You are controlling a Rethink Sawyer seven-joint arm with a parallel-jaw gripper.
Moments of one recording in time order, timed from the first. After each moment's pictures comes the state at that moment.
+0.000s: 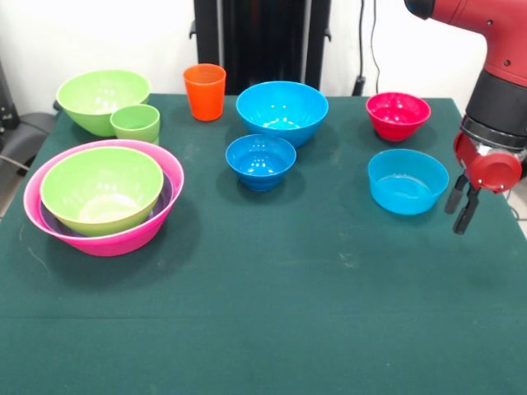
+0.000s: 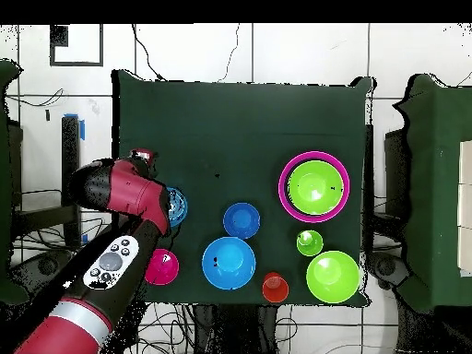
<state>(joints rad) 0.52 -0.17 -0.56 1.40 0.80 0.38 3.19</state>
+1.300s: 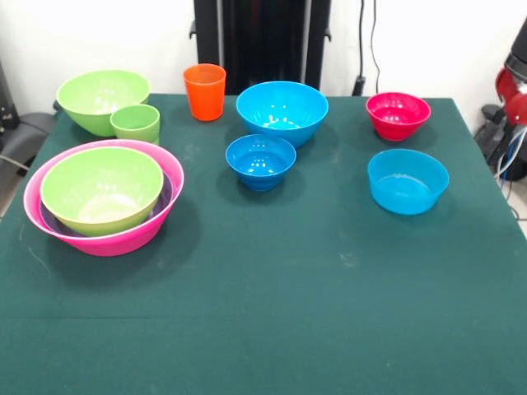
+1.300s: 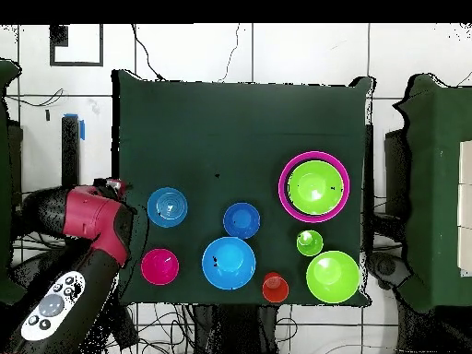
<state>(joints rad) 0.70 -0.21 -0.66 1.45 0.80 0.64 3.33</state>
